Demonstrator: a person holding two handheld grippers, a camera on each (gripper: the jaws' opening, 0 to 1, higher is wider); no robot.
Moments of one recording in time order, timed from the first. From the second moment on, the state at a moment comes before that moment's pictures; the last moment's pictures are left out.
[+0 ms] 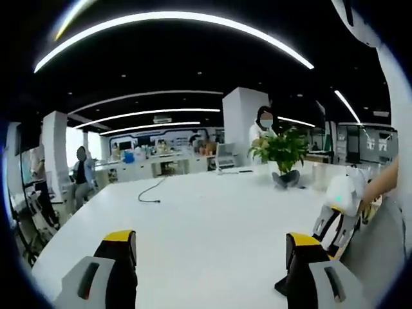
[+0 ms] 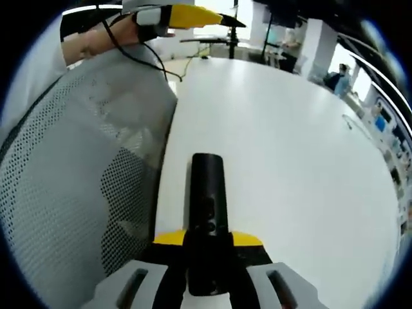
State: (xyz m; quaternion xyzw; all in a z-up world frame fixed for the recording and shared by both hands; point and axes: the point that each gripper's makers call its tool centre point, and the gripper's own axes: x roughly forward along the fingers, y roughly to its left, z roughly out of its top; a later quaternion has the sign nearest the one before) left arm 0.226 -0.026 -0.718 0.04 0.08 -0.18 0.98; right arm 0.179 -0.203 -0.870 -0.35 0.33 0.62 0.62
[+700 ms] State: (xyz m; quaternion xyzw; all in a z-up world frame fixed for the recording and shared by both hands) left arm 0.224 -0.014 -0.712 0.03 0.08 -0.17 0.98; right arm 0.221 -0.201 -0.870 -0.34 0.33 0.62 0.63
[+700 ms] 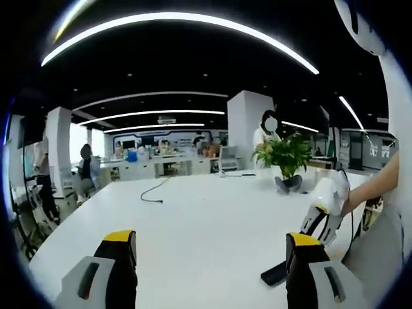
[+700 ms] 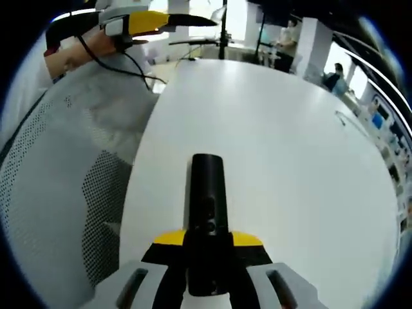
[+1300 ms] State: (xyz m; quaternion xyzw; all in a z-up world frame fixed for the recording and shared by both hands) left arm 0.225 -0.014 -0.708 0.02 0.08 -0.17 0.98; right arm 0.253 -0.200 -0.869 -0.34 0.33 0.61 0.63
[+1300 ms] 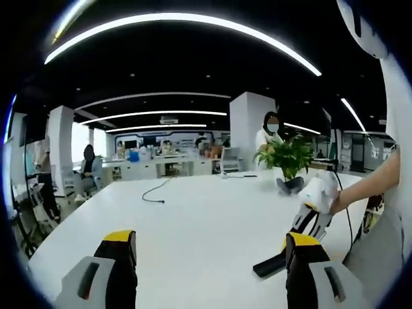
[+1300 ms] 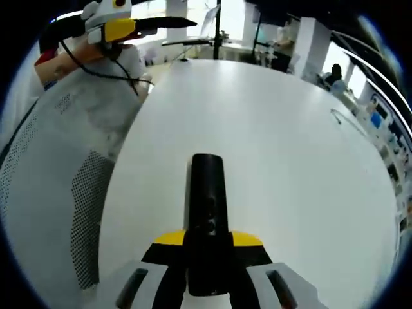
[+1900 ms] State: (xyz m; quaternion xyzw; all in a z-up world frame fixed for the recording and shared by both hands) left arm 0.223 -0.013 -0.708 0.02 0.08 -0.17 0.98; right arm 0.279 -0.199 -0.869 -0.34 0.33 0.61 0.63
